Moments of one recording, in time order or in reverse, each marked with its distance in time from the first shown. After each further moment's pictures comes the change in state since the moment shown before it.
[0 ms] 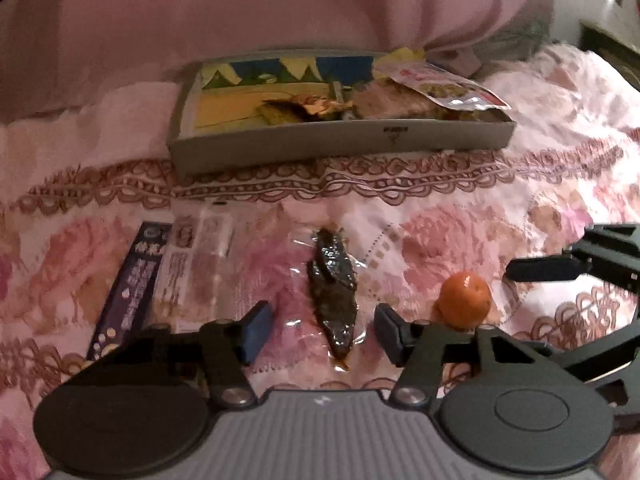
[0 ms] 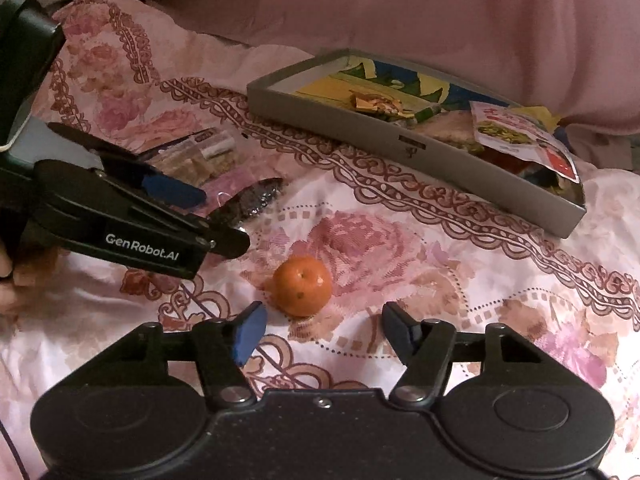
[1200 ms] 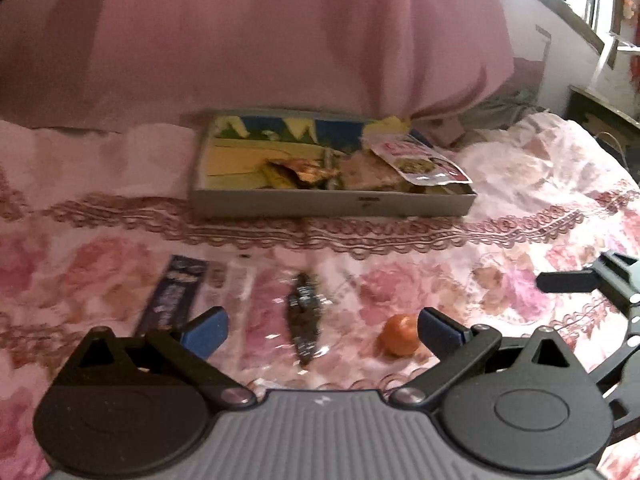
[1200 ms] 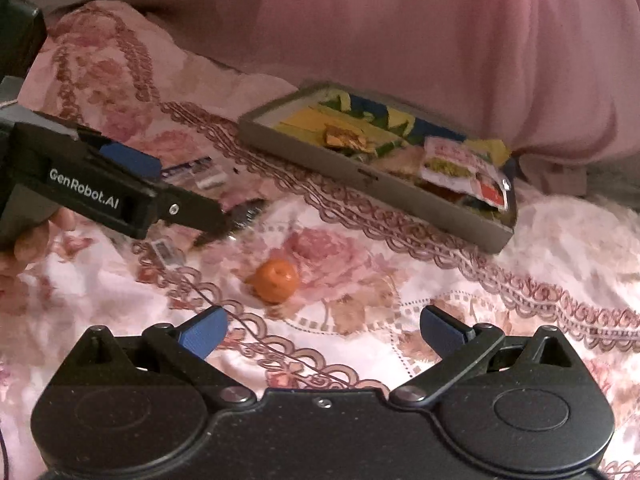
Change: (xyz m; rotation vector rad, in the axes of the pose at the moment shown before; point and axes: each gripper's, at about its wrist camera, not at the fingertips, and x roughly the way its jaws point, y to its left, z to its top) left arm -0.065 -0.007 0.004 -0.085 -0.133 -0.066; right arm -0.063 -0.010 -0.006 -0.030 -0.045 -0.078
